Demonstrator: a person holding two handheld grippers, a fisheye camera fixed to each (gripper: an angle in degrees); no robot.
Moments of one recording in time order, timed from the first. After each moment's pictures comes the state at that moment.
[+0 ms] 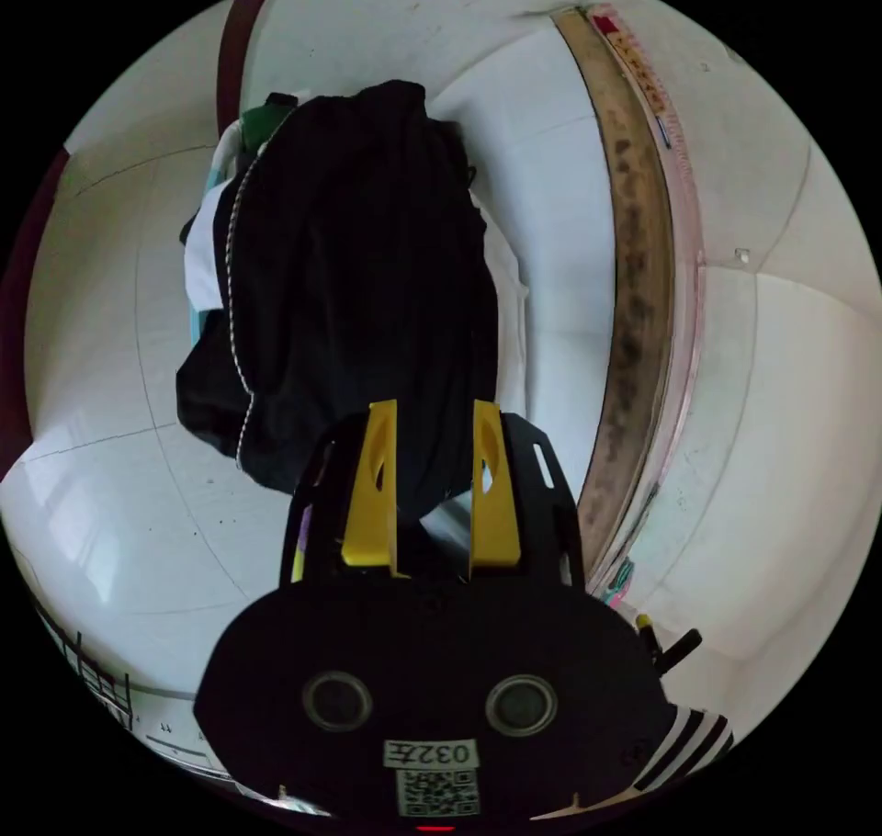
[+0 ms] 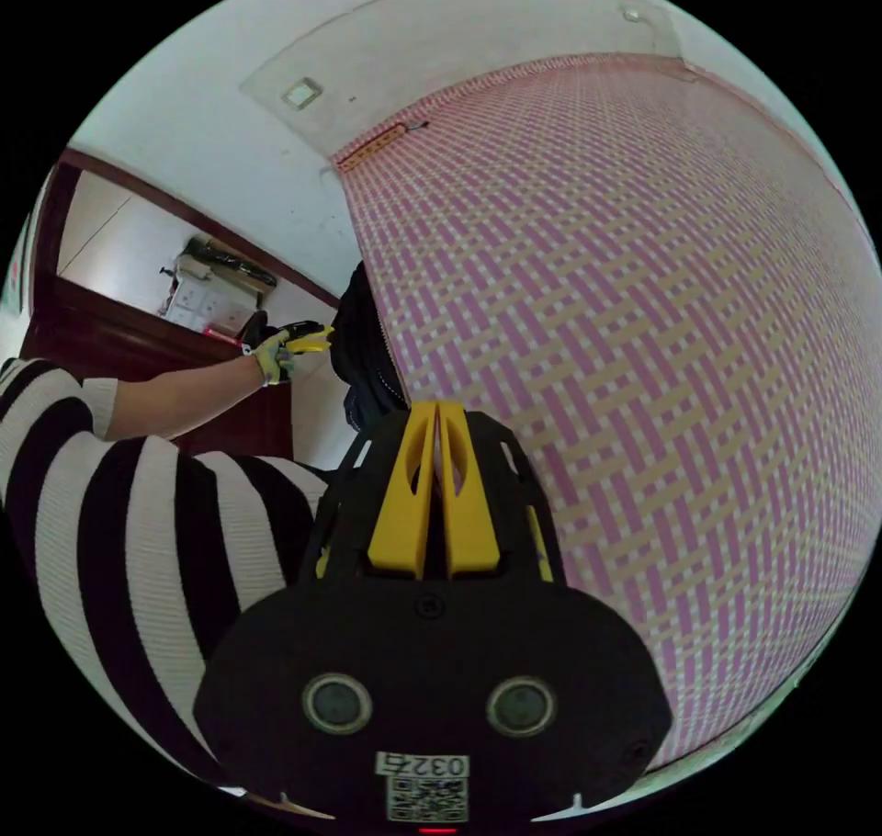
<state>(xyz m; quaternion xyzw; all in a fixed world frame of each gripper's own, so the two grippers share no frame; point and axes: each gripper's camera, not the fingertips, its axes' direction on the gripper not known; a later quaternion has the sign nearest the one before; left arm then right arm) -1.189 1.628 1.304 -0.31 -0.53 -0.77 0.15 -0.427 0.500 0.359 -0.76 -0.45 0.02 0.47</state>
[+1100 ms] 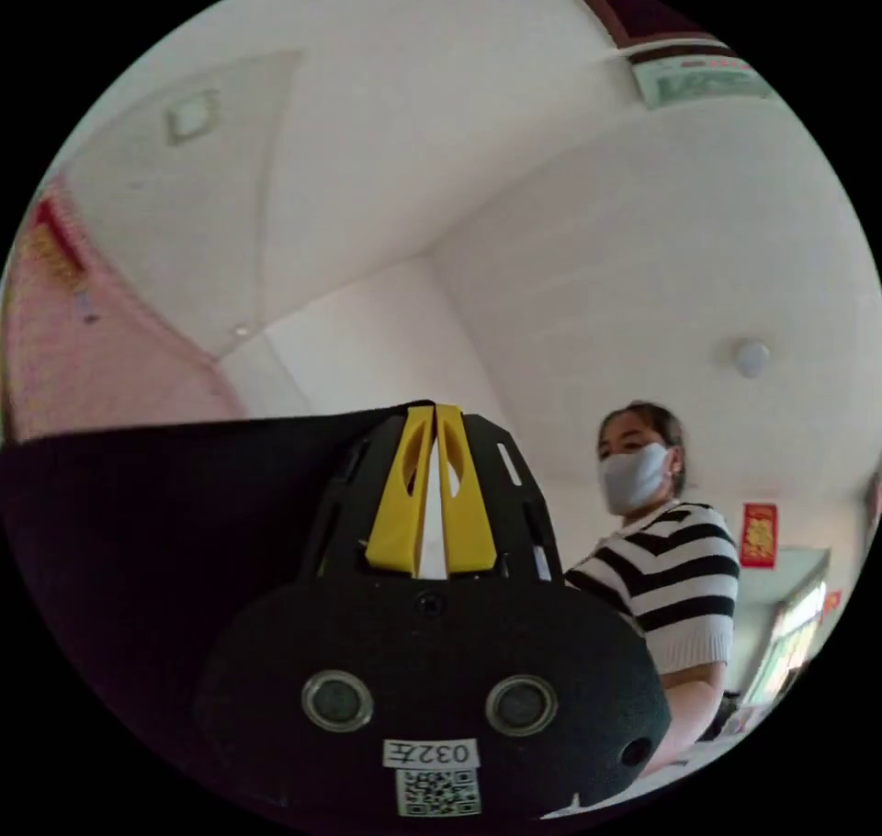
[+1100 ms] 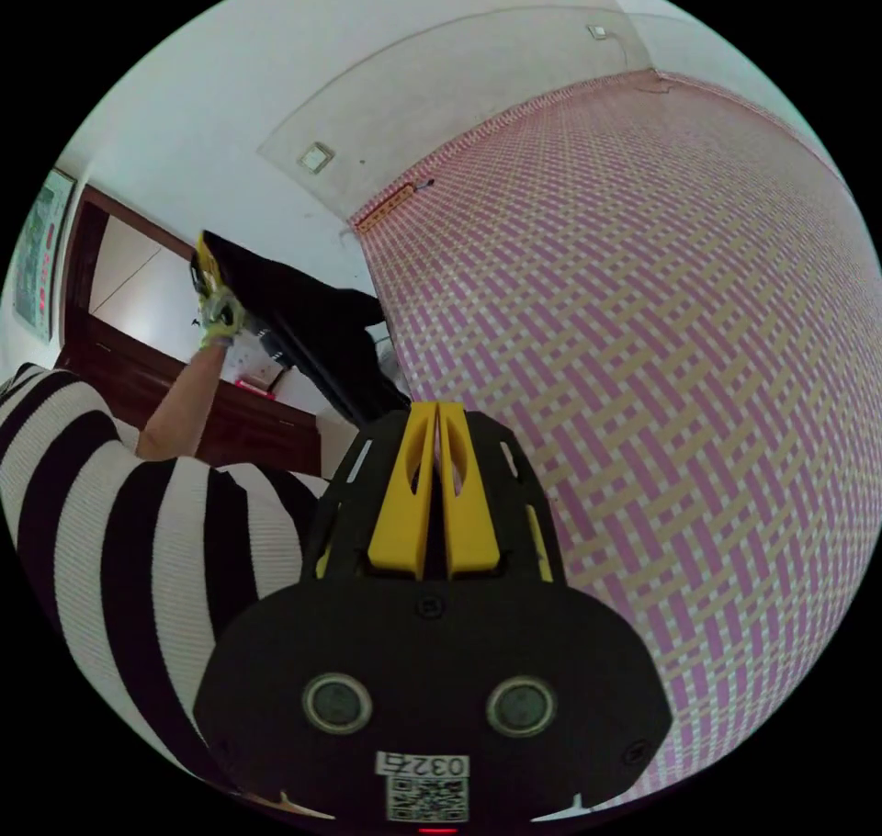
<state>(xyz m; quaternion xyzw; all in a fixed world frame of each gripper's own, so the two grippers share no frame) -1.273 1.383 1.308 0.09 -0.23 -0.55 0.80 -0.377 0.464 0.330 -0.71 -0.46 0.11 0.51</state>
